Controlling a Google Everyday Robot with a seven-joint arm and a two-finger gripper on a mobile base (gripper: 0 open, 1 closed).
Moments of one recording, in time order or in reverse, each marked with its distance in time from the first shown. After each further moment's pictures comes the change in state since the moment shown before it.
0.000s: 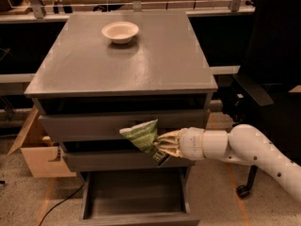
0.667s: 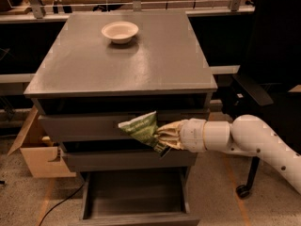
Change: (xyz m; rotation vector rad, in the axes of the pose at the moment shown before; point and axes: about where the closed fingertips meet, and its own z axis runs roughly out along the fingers) arm -0.014 -0.029 -0.010 0.005 0.023 -0.105
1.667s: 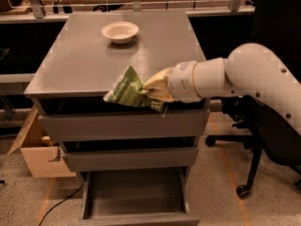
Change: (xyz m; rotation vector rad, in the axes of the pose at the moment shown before) arm -0.067 -0.152 -0.022 -0.086 0.119 -0.488
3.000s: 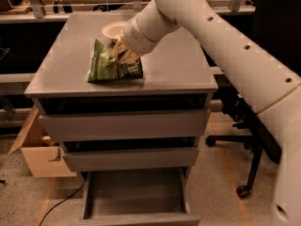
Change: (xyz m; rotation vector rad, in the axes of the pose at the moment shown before) arm 0.060 -0.091 0.103 -0.288 -0.057 -0.185
